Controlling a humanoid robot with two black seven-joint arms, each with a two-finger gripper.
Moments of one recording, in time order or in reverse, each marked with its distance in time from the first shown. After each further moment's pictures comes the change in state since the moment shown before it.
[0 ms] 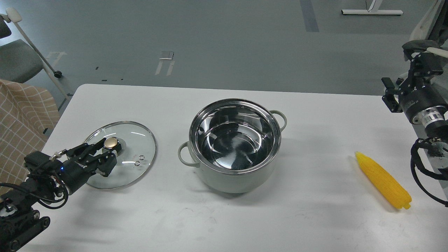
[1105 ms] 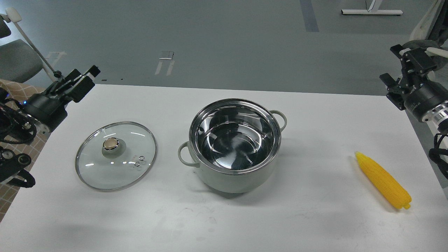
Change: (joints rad) left arm -0.231 0.279 -0.059 -0.403 -0.765 -0.235 0.000; right arm 0.002 -0.175 -0.014 0.207 -0.462 0.007 0.000
